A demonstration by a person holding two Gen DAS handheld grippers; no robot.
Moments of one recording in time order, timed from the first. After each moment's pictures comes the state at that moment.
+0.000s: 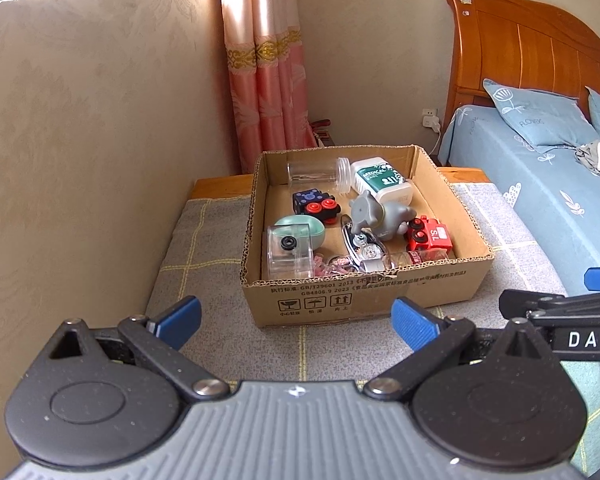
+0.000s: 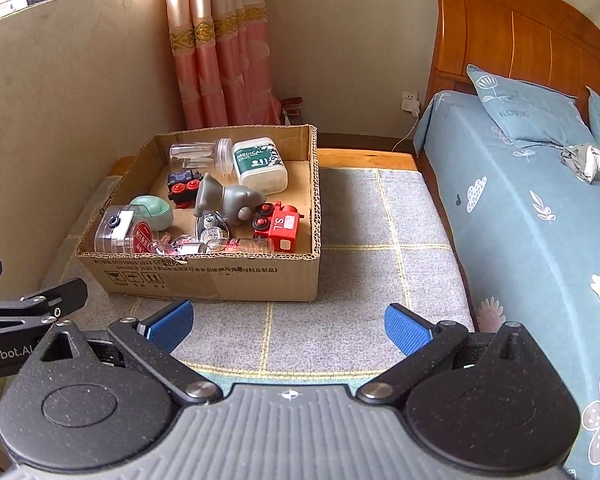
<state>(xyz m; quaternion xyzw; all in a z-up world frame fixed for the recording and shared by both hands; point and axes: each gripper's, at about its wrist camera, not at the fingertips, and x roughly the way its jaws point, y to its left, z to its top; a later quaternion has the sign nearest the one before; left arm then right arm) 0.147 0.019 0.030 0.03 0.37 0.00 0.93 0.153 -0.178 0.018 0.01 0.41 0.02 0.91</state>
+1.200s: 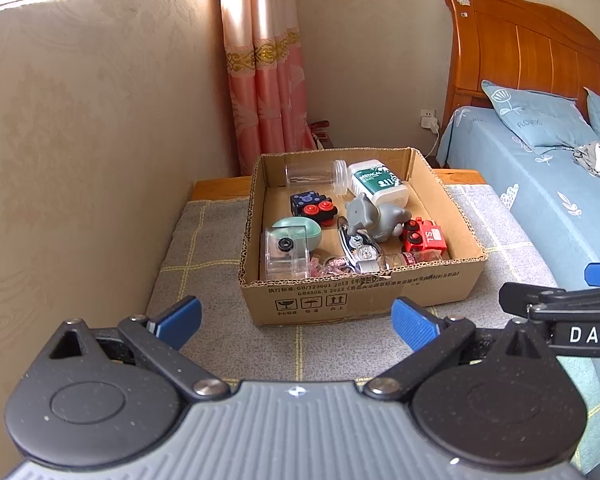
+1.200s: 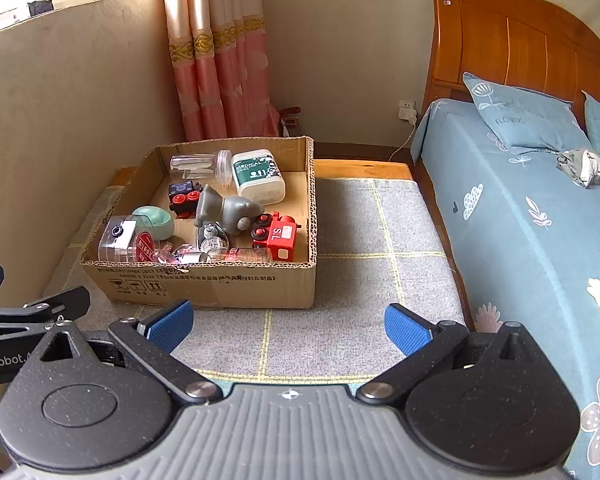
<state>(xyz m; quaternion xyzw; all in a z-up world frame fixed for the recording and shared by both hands) 0.141 0.015 0.036 0.03 0.37 0.00 0.93 0.146 -0.179 0.026 0.01 0.40 0.02 0.92</state>
